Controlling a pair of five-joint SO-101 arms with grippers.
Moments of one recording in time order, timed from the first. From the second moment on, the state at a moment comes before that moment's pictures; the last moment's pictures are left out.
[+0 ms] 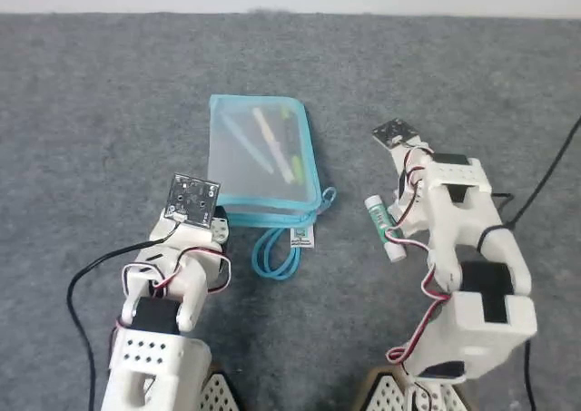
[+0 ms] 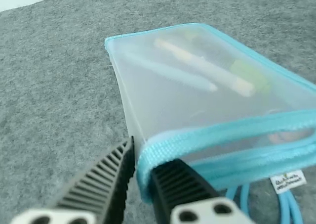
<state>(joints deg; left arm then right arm) 0.1 -77.4 89.0 37.0 -4.3 1.1 10.2 26.8 57.1 32.9</state>
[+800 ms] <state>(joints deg) 0.1 -77.4 89.1 35.6 -4.3 0.9 -0.3 23.3 71.1 28.4</state>
